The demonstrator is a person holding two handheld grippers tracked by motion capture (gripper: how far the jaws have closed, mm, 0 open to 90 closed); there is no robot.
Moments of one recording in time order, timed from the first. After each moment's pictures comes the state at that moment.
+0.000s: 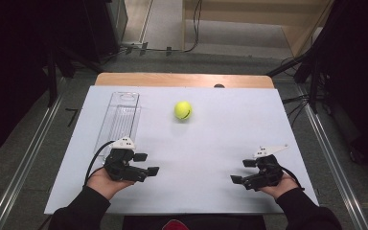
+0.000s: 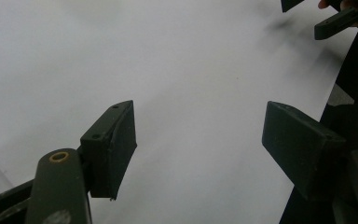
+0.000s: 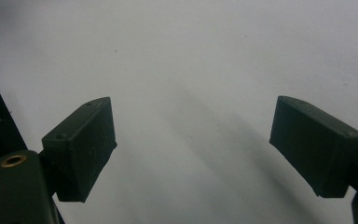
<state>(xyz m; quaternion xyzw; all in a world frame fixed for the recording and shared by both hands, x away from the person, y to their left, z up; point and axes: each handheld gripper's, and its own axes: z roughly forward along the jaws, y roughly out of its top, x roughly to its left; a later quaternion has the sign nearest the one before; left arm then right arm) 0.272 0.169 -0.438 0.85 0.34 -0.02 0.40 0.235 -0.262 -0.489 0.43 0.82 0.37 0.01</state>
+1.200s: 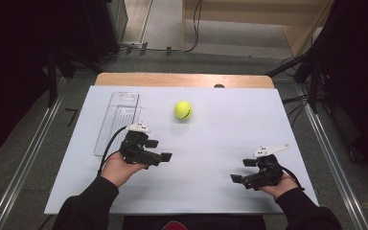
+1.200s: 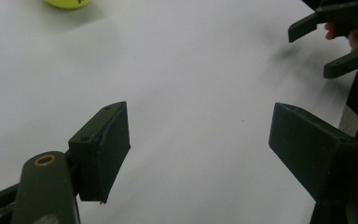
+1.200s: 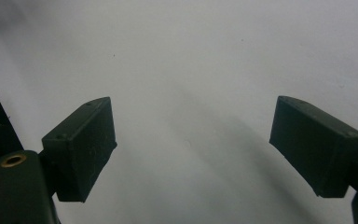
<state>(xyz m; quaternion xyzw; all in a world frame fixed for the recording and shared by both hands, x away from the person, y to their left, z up) 0.311 0.132 -0.431 0.85 0.34 -0.02 0.39 0.236 -0.263 -0.489 0.43 0.82 0.37 0.02</state>
